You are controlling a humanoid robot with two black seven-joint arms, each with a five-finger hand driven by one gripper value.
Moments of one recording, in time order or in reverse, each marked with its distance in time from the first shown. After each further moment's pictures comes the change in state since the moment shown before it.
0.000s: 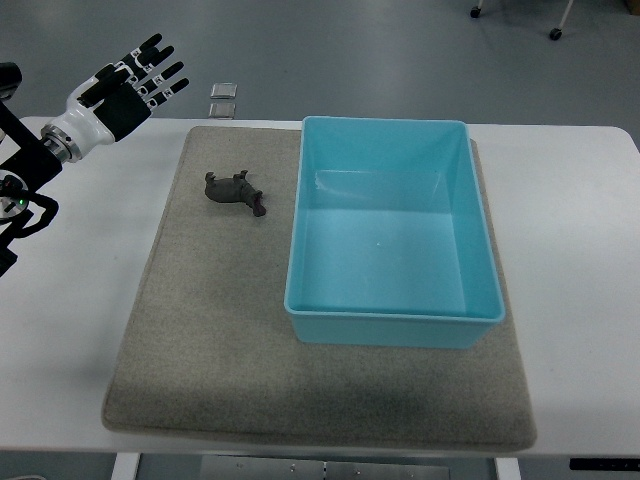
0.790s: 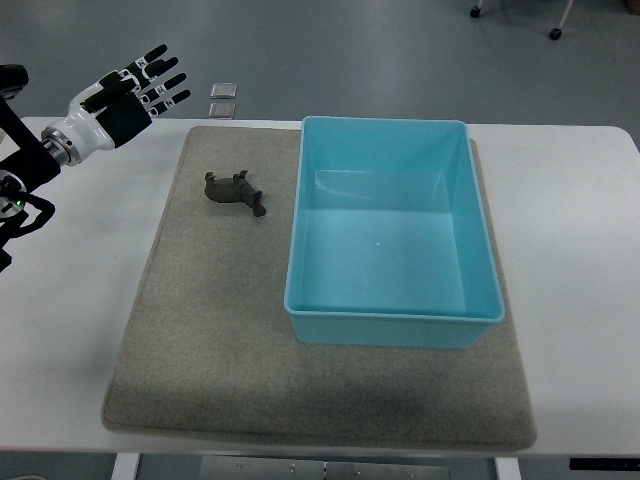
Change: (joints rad) left arm -0.030 0.022 0.099 0.010 0.041 0.000 -0.002; right arm 0.000 0.000 0.000 0.000 0.000 0.000 0.000
